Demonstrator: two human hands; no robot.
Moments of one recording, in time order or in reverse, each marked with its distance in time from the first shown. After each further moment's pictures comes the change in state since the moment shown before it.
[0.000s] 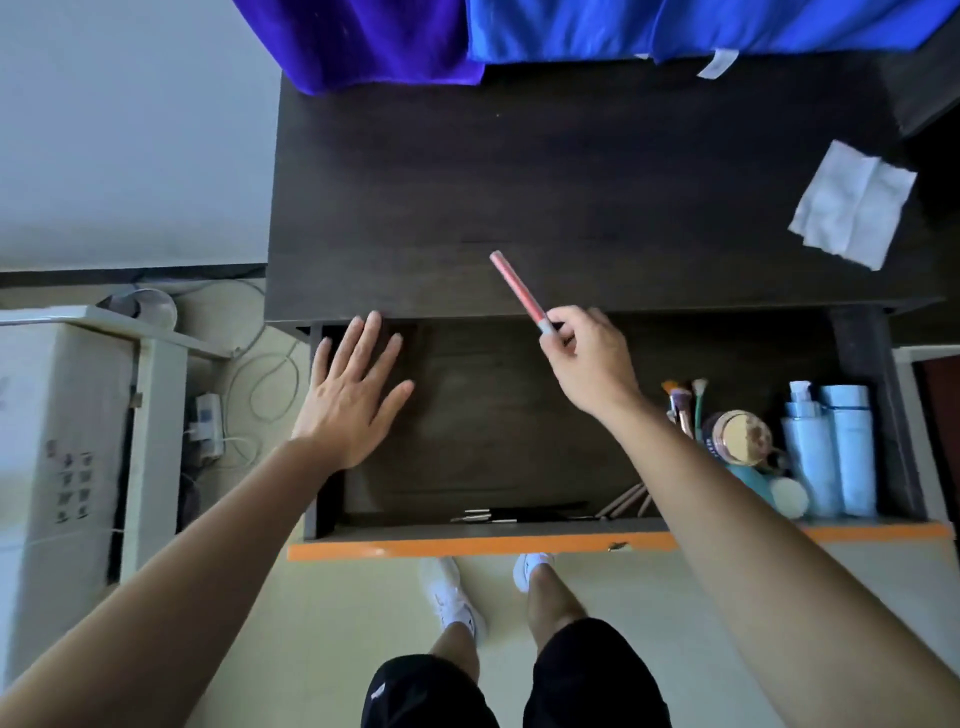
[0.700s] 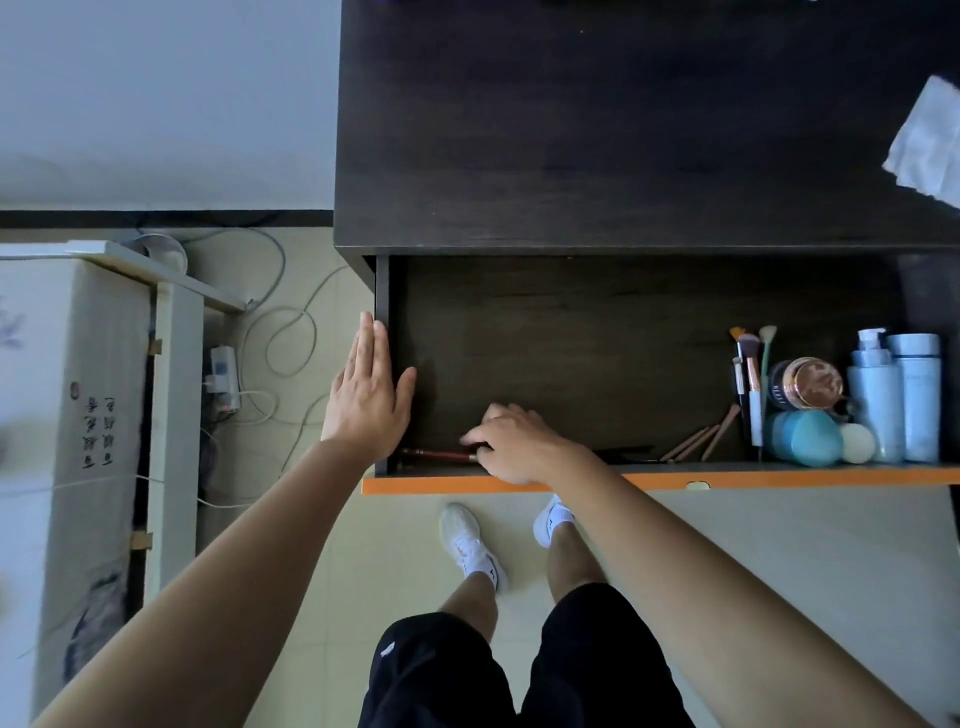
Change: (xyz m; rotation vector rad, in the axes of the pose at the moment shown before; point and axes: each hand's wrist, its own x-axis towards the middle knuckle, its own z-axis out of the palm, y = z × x) left_hand -0.067 -0.052 0.047 -0.265 -0.014 -0.242; right_hand -0.114 -0.055 0.153 -0.391 -0.869 -0.123
